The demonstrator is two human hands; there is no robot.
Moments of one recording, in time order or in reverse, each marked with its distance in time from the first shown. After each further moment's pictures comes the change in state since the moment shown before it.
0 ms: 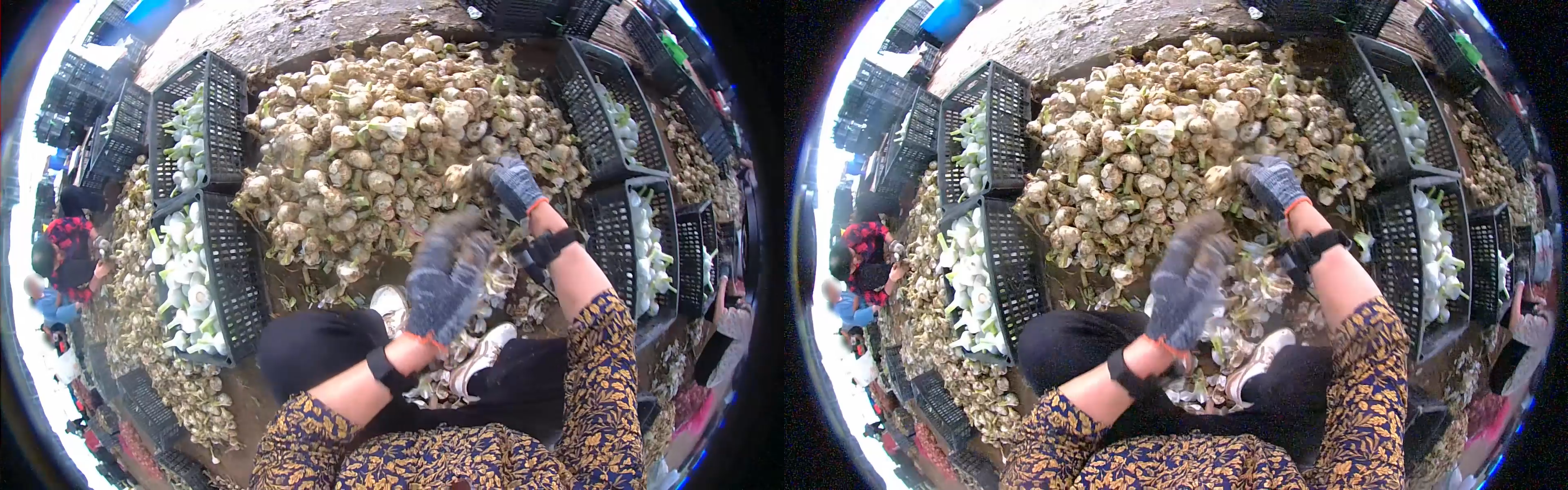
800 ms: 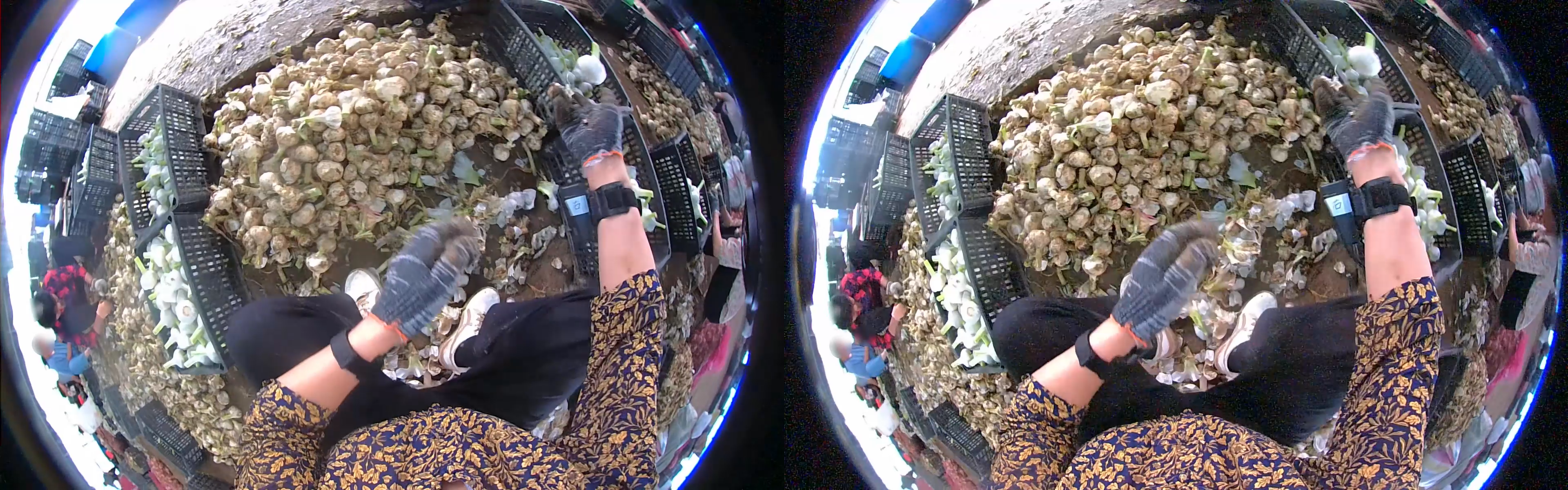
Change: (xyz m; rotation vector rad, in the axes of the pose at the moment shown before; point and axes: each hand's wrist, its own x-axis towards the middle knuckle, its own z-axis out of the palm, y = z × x) left_hand -0.028 -0.007 0.024 0.226 -0.388 -0.136; right_hand -0.092 0.061 -0.150 1.964 1.026 0.787
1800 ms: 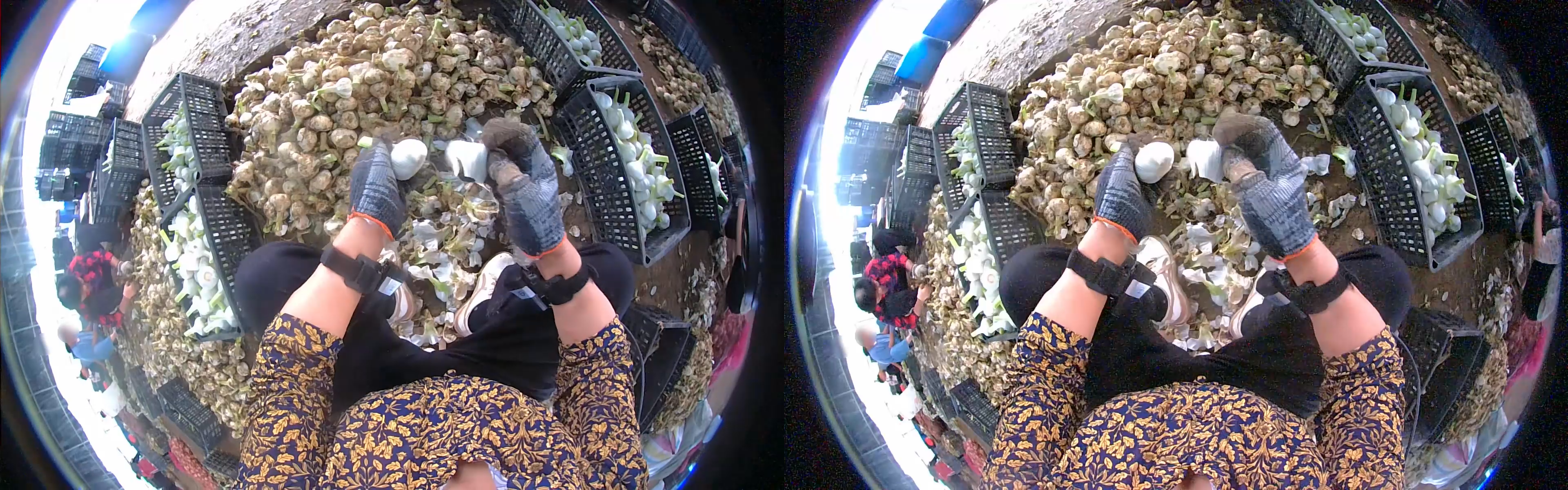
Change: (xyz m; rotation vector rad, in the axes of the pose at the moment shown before) left_hand 0.043 -0.014 -0.027 -0.590 0.607 -0.237; right_hand -0.170 0.098 -0.038 -0.567 -0.596 -0.304
